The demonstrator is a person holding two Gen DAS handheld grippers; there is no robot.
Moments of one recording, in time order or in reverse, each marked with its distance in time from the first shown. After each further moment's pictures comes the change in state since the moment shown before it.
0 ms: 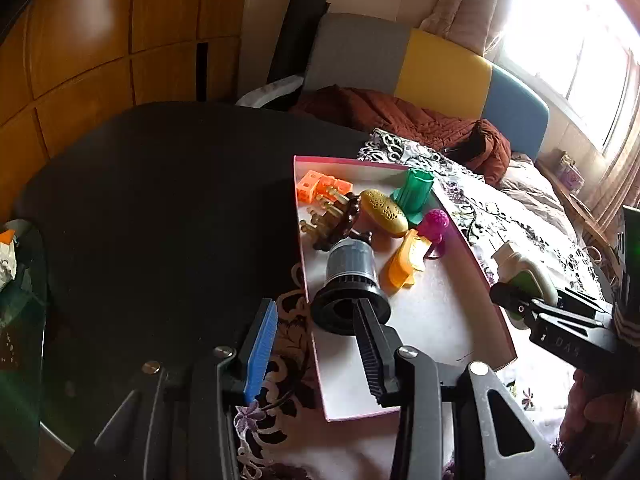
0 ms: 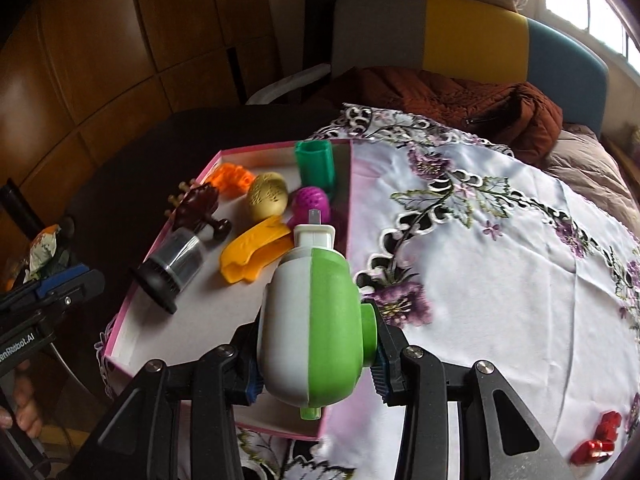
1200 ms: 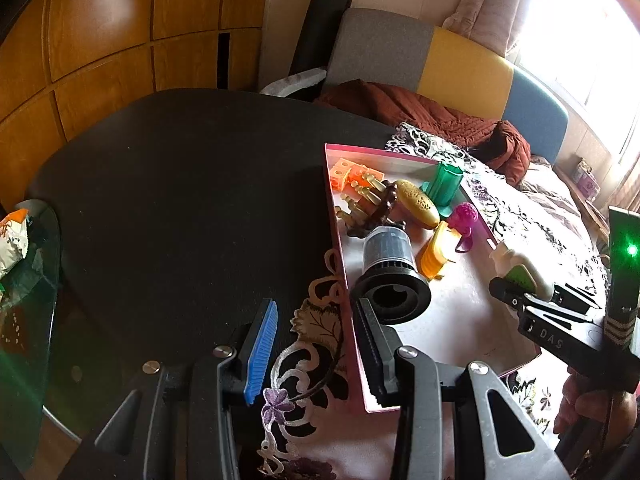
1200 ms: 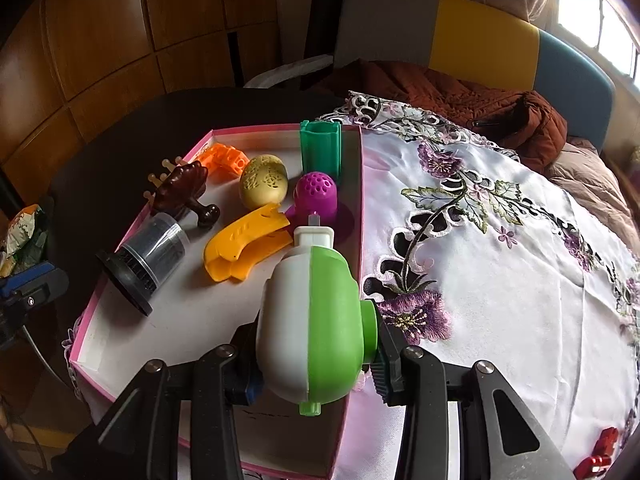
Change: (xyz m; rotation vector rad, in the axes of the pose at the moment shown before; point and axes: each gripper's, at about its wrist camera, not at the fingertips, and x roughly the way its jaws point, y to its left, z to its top) left arm 0.005 0.020 -0.009 -0.040 0.019 0.051; right arm 0.031 0.011 0.003 -0.051 0.018 -0.063
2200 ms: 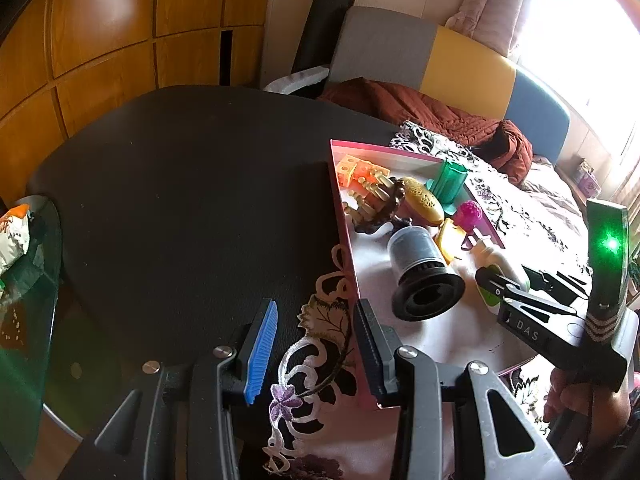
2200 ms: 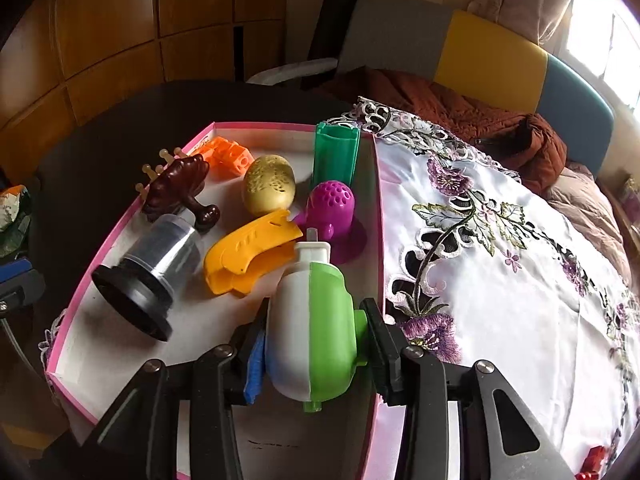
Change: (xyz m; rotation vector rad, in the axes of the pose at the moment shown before) left arm 0.000 0.005 -0.003 -0.007 0.007 0.004; right arm 0.018 0.016 0.005 -0.072 -0.014 -0.060
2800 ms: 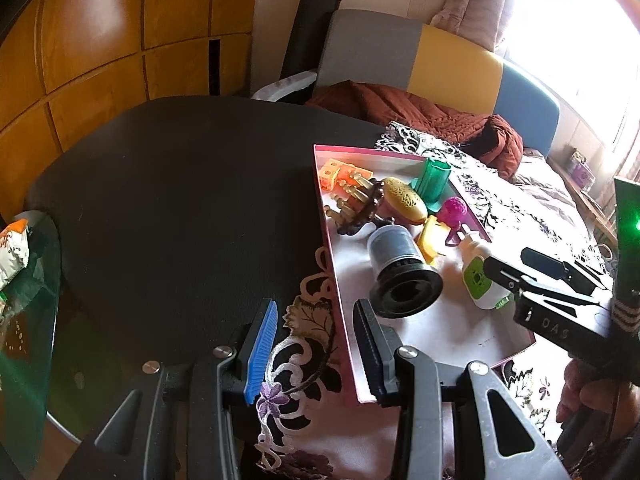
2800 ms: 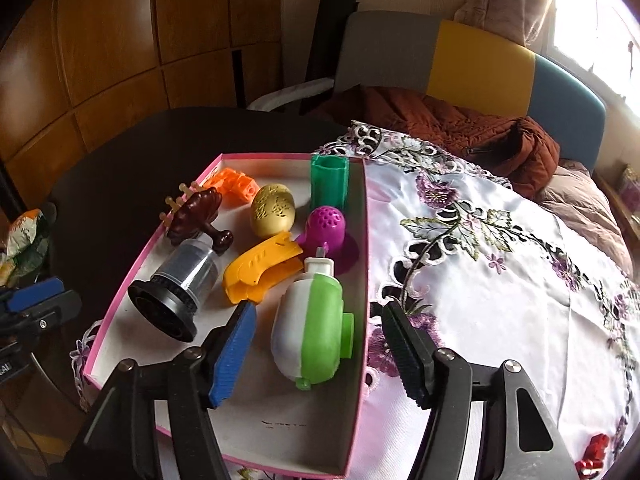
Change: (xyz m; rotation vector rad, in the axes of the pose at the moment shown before) left arm -0.009 -0.014 0.000 0.049 -0.019 -0.010; right arm -0.037 -0.008 -0.002 0.052 -0.071 0.023
